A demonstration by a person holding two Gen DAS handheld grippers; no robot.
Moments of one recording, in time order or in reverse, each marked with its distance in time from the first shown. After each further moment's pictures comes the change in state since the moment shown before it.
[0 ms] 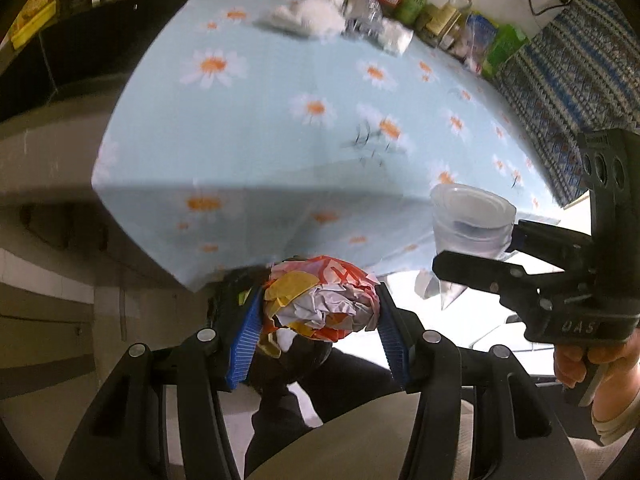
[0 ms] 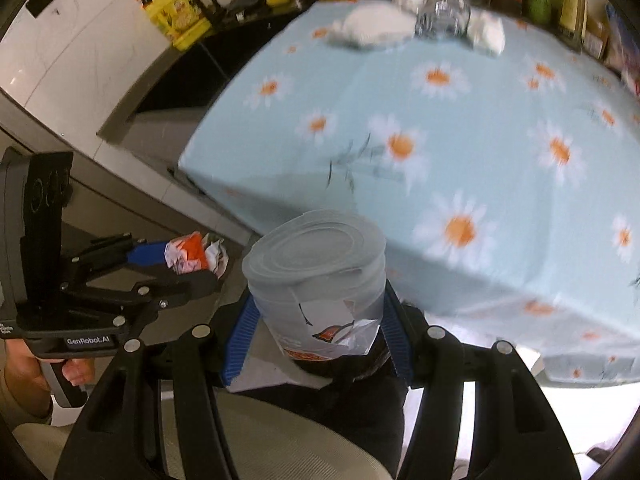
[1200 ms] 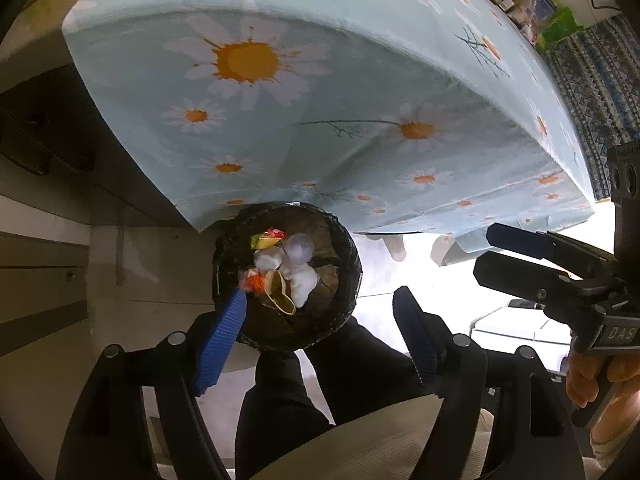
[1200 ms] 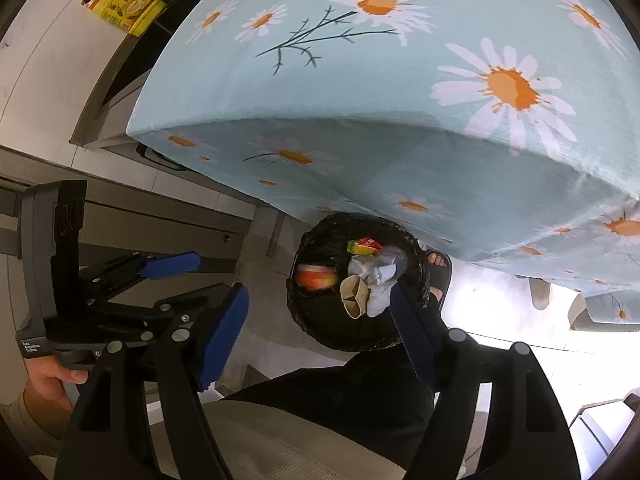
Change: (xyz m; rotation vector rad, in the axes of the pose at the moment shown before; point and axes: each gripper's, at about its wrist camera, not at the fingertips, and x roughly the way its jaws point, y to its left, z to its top) left arm 0.072 0.045 -0.022 -0.111 0.176 0.025; right arm 0.059 -0.026 -0.018 0.171 0.112 0.050
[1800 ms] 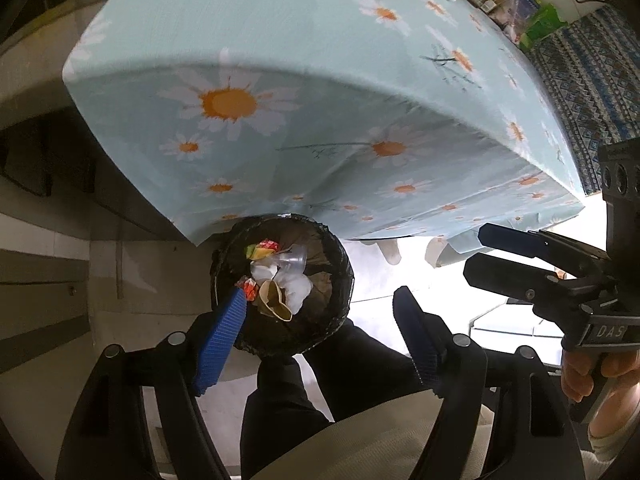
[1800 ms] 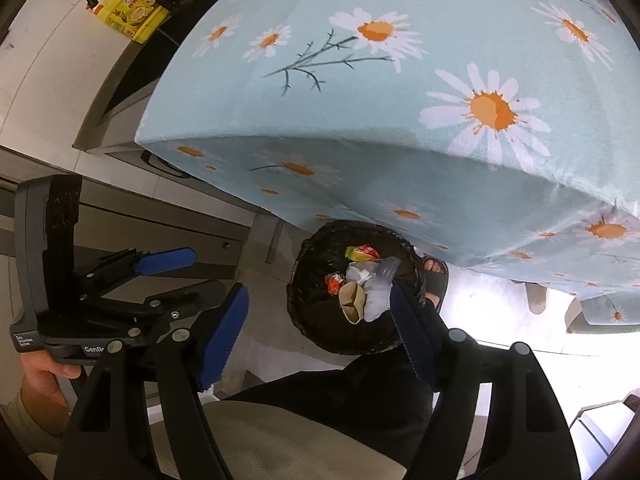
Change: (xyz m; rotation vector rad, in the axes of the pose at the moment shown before) left arm -0.024 -0.013 0.001 0.049 -0.032 -0.013; right arm -0.020 0.009 -0.001 -0.014 -0.037 -0.013
